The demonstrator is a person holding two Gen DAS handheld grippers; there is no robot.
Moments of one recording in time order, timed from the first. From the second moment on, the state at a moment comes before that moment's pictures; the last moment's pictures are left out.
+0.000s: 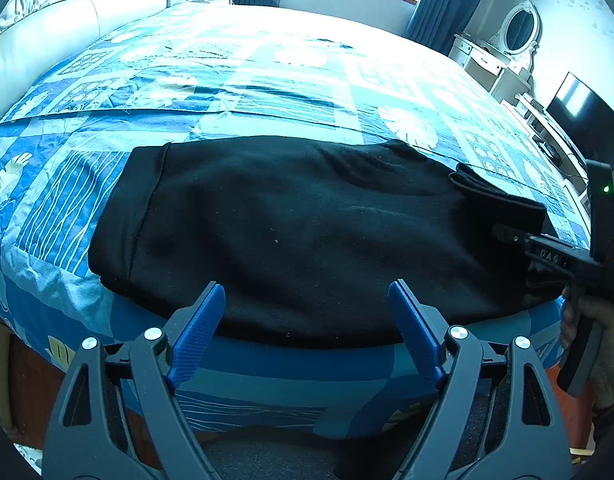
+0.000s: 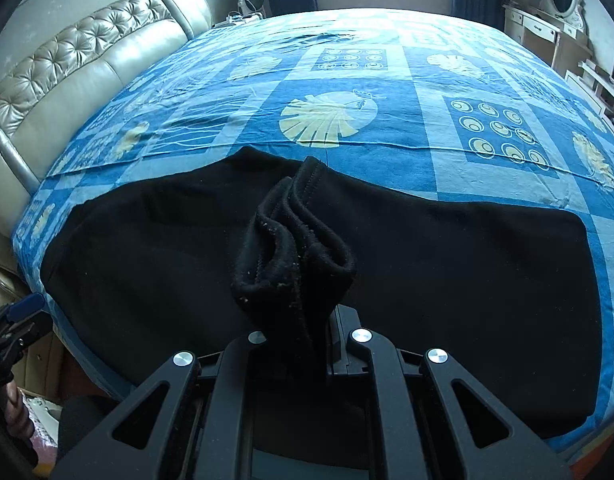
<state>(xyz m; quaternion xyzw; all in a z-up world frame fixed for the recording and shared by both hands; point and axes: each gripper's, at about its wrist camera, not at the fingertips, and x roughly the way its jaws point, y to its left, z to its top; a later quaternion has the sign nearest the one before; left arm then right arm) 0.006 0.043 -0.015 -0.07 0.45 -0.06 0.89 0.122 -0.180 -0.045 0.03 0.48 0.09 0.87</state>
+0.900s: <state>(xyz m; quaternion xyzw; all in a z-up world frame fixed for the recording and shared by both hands) 0.009 0.043 -0.023 -0.07 0.46 -0.07 0.88 0.071 -0.112 -0.061 -0.04 0.48 0.17 0.86</state>
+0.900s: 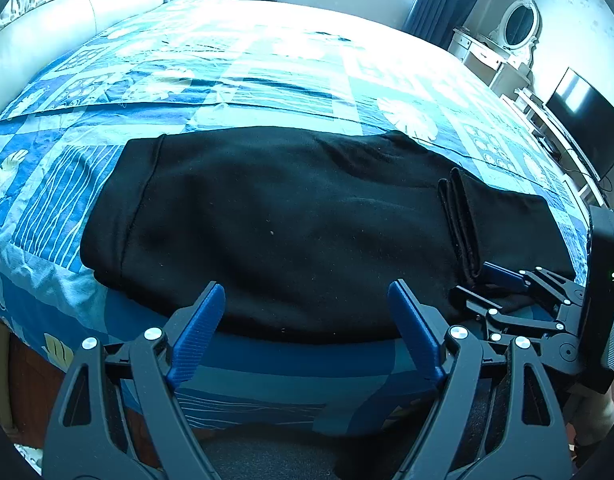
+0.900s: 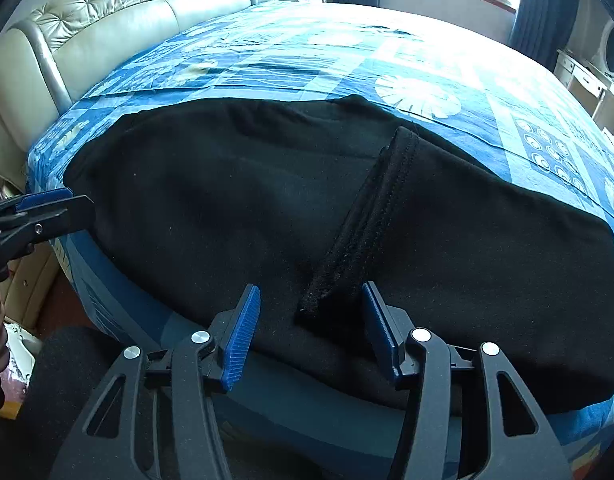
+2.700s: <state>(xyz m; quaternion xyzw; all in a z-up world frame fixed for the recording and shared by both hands) 0.014 0.058 -0.026 -0.09 0.47 -0.10 0.87 0.060 -0.435 -0.148 0.49 0.43 0.13 0.74</state>
